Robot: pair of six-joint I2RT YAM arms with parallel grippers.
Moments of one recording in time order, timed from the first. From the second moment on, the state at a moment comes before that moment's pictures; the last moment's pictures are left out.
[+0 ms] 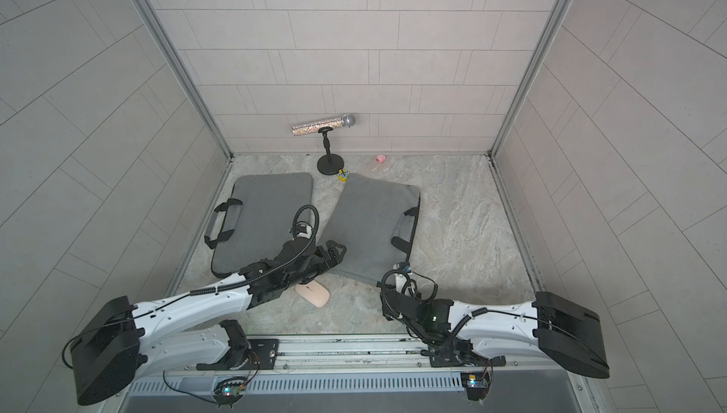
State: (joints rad) left arm -0.87 1.13 0.55 -0.10 -0.13 -1.19; right arm 1.21 1.03 0.24 -0.12 0.46 1.02
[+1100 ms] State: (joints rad) left arm -0.90 1.09 0.44 0.01 -0.11 -1.29; right arm 1.24 1.23 0.34 -0.09 0.52 1.01
